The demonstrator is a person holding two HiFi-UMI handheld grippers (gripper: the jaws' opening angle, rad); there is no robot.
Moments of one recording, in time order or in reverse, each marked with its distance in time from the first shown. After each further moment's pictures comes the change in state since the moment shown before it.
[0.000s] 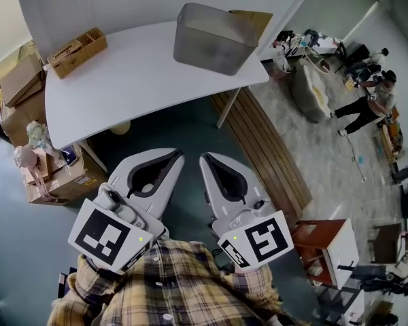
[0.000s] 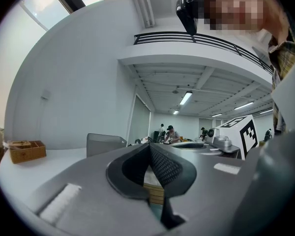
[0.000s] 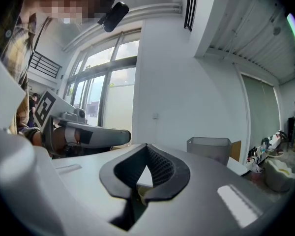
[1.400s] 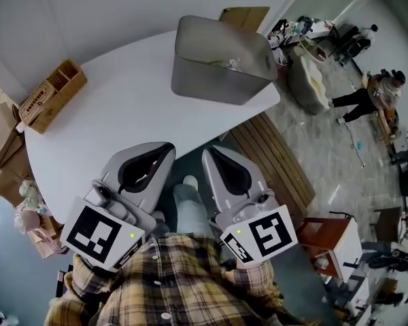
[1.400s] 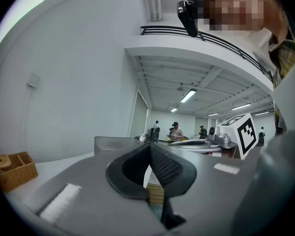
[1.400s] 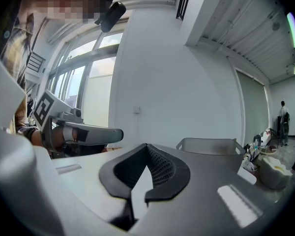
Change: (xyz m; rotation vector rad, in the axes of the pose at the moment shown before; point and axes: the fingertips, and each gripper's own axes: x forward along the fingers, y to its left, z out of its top) left arm 0.139 0.239 0.015 -0.011 0.045 -0.084; right arm 0.234 -0.131 0.000 0.033 0.044 -0.135
